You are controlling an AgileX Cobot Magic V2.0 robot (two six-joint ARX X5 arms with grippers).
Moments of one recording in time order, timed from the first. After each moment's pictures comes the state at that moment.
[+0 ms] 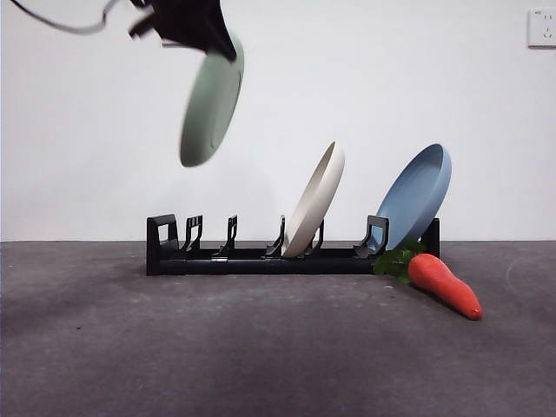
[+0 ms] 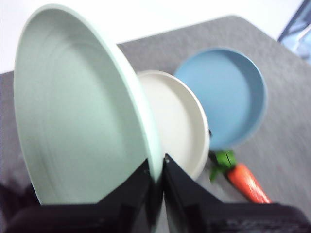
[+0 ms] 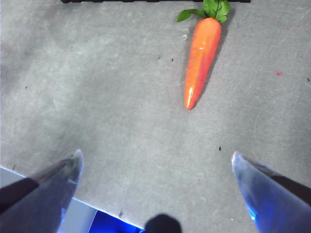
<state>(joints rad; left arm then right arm) -0.39 1.69 1.72 -0.57 0.26 0.00 0.07 0.73 0.81 -0.92 -0.39 -0.05</state>
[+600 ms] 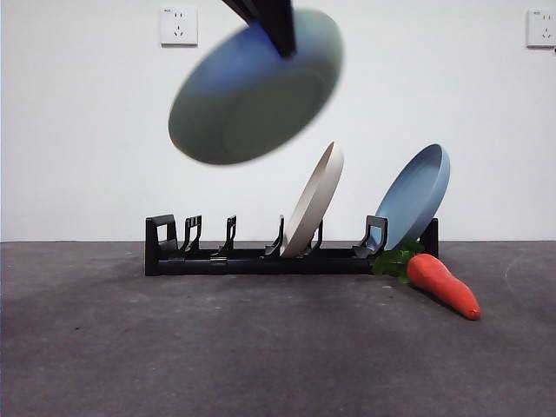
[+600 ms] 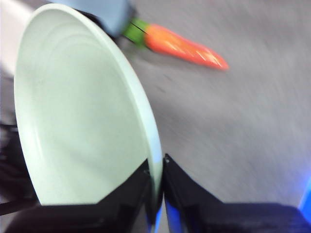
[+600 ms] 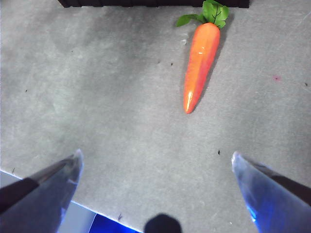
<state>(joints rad) -0.88 1.60 1.61 -0.93 -0.16 0.30 0.07 0.73 0.81 -0.90 -0.39 -0.05</state>
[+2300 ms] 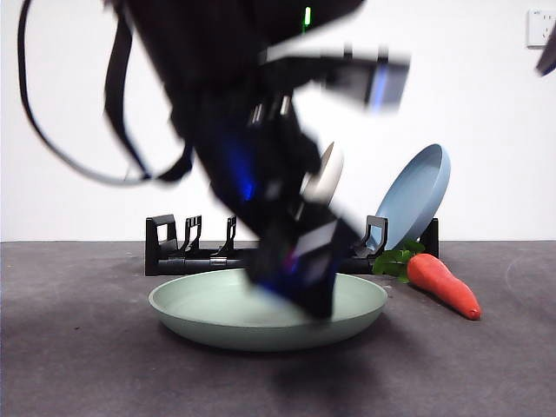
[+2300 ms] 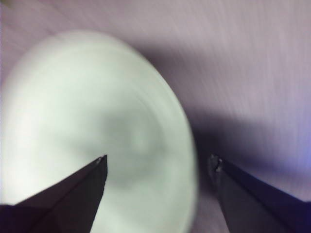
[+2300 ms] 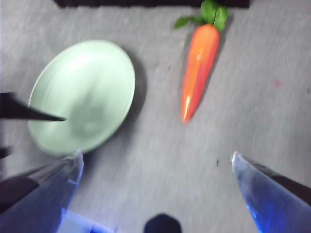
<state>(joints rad) -1.07 1.63 0.99 -0.33 -0.31 0.33 0.07 0.82 0.81 -0.81 -0.39 -0.04</state>
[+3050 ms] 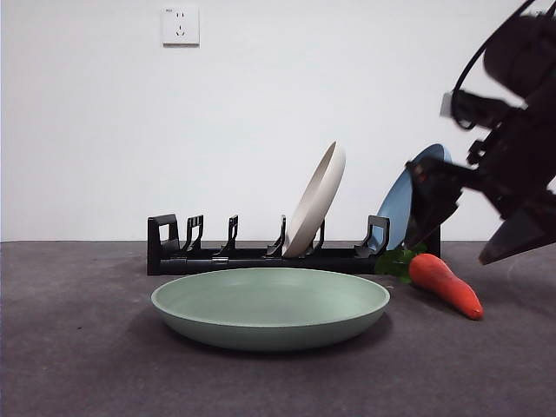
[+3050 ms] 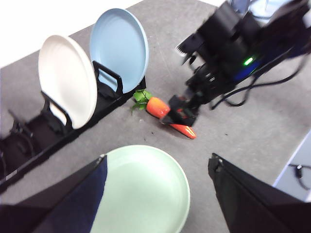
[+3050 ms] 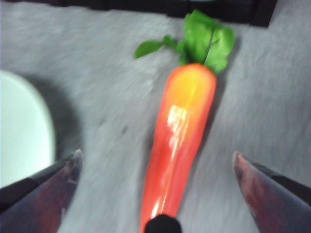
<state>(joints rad) -1.07 1.02 1.13 -0.58 -0.31 -0.13 0.22 1.55 0.82 -0.10 -0.19 0.02</state>
